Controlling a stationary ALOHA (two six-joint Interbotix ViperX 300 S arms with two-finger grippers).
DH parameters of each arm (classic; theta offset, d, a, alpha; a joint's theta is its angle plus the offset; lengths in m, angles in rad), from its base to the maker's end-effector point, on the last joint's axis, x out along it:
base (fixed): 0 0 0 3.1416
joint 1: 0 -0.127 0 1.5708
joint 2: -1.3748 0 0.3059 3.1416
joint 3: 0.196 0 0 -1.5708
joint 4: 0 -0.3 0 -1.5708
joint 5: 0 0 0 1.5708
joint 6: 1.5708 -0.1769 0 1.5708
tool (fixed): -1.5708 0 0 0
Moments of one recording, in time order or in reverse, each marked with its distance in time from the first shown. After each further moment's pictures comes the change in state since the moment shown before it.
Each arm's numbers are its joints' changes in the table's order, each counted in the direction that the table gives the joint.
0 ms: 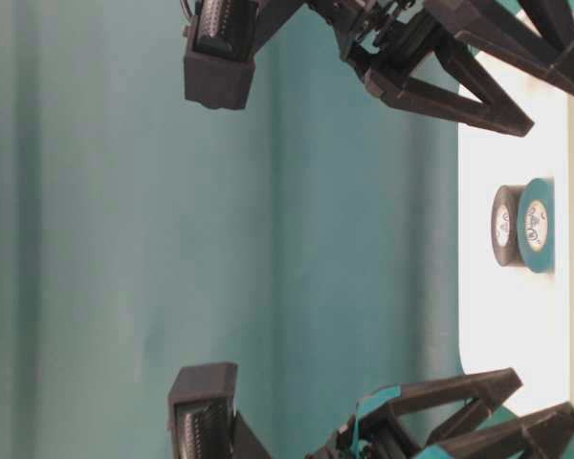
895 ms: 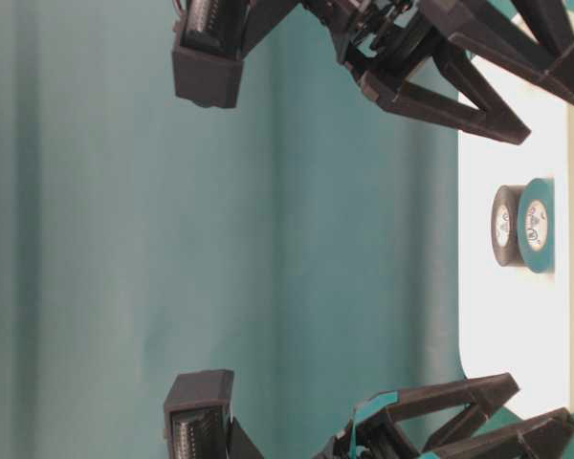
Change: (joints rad) left arm 0.000 -0.011 -0.008 0.000 -0.003 0.000; right arm -0.017 0.000 0.002 -0.002 -0.046 -0.003
